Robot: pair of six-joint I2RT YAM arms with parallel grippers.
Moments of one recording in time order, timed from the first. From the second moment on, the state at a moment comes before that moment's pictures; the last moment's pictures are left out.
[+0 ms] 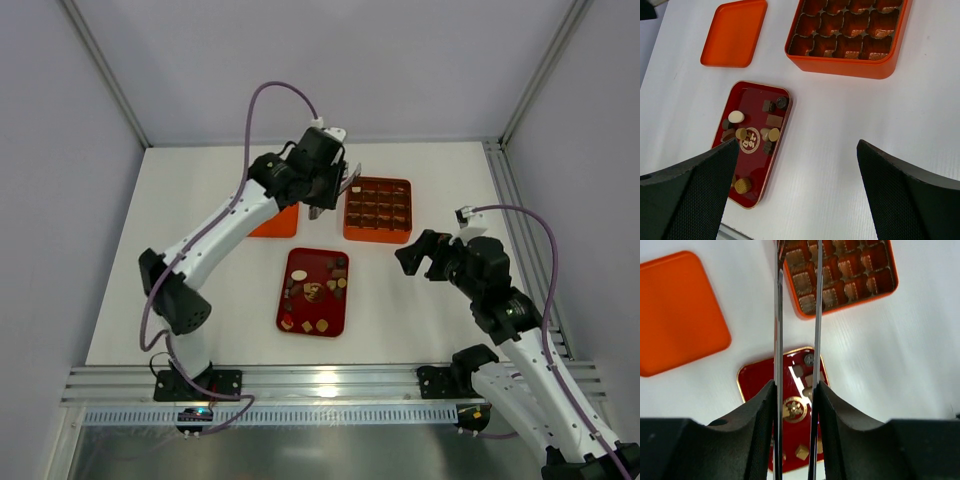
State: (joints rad) left arm -0.77 1.86 2.01 -0.95 -0.18 -0.34; right arm 0.33 0.61 0.65 -0.42 -0.09 0.47
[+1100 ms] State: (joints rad) left arm -1.09 1.19 1.15 -1.09 -0.28 -0.67; right arm 0.33 0.65 0.59 -0.37 -0.09 0.46
